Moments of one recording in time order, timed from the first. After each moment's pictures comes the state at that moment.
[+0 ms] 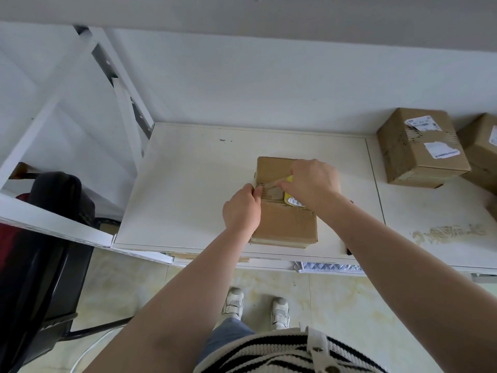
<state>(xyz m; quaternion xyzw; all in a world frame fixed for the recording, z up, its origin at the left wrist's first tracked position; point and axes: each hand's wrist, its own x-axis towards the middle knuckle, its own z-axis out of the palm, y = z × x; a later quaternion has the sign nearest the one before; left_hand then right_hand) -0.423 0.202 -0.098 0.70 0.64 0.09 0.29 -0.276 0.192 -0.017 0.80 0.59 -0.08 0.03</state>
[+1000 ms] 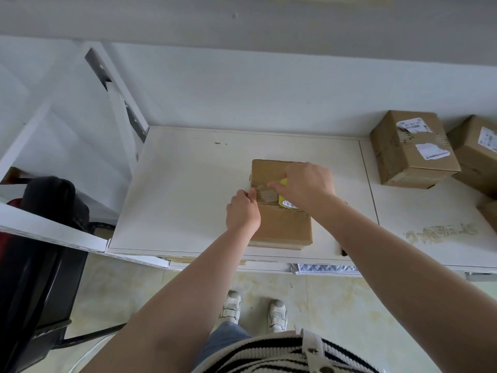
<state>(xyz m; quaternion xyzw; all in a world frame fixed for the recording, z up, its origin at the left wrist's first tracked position) -0.408 0.201 -0.105 0.60 0.69 0.10 0.39 -0.277 0.188 -0.008 0.79 0.61 -0.09 0.05</state>
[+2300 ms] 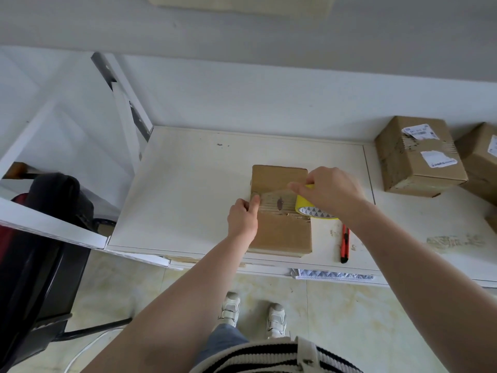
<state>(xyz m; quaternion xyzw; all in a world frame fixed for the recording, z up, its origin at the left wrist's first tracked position) -0.408 0.186 -0.104 0.51 0.67 0.21 0.49 -0.232 0.169 0.006 0.78 0.60 -0.15 0.01</state>
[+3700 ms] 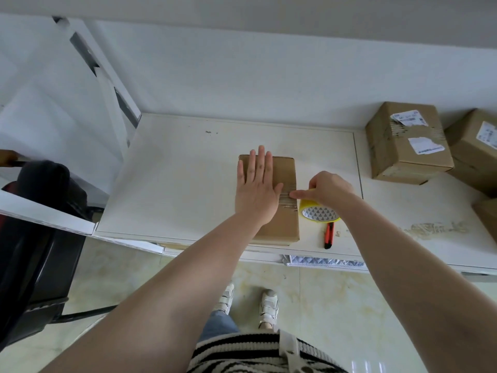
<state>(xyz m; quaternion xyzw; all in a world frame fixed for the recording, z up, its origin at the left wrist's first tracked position) -0.352 0.183 -0.092 0.85 0.53 0.01 0.05 -0.174 0.159 -0.063 0.82 0.51 -0.26 0.06</state>
